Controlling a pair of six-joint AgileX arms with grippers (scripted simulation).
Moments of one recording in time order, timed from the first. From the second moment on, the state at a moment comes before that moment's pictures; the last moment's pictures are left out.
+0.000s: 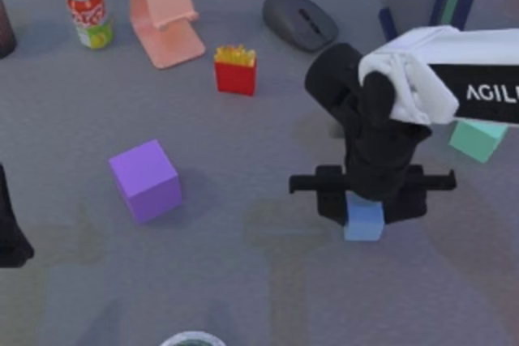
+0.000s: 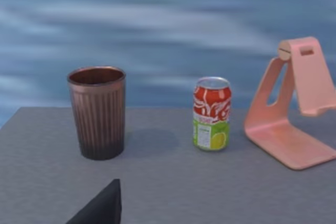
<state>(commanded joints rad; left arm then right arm) 0.00 0.00 0.00 0.00 0.00 0.00 0.62 2.03 1.36 -0.88 0.02 0.63</state>
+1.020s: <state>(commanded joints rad) 0.00 0.00 0.00 0.00 0.00 0.00 0.61 2.03 1.36 -0.88 0.02 0.63</state>
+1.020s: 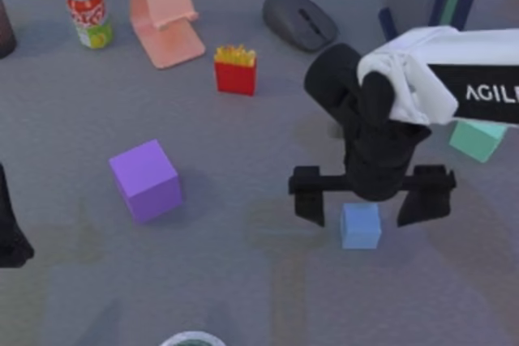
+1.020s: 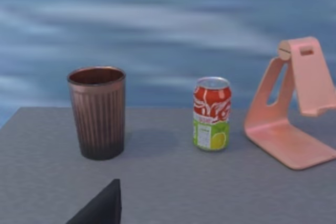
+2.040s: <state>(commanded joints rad) 0.00 0.00 0.00 0.00 0.00 0.00 0.58 1.99 1.58 -1.14 0.02 0.52</state>
